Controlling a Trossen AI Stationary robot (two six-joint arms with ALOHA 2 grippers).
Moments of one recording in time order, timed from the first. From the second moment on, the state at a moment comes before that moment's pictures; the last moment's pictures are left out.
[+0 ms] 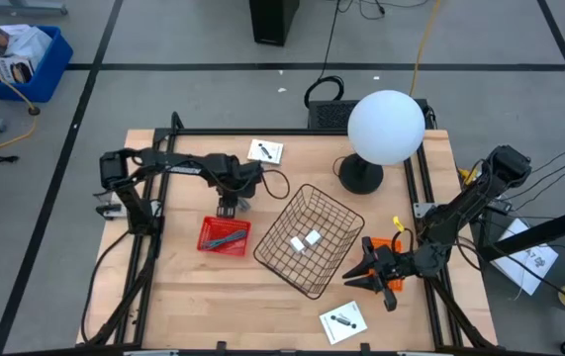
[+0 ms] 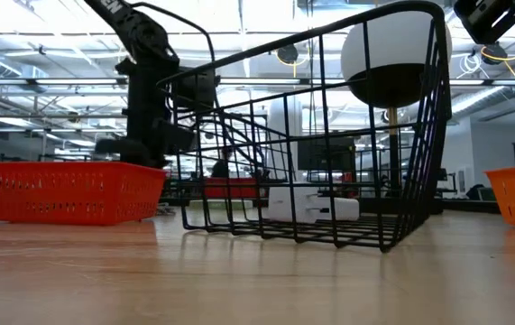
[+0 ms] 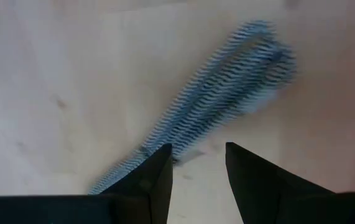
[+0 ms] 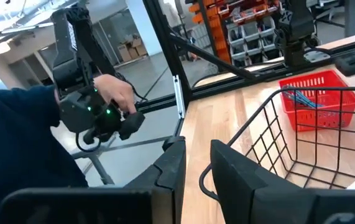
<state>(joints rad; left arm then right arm) 0.31 1.73 1.03 -0.84 -0.11 0.40 0.80 1.16 0.45 0.62 0.54 0.45</state>
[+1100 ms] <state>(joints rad) 0.30 1.68 0.96 -0.77 -0.31 0.24 0.79 1.16 0.45 0.66 0.55 0.40</state>
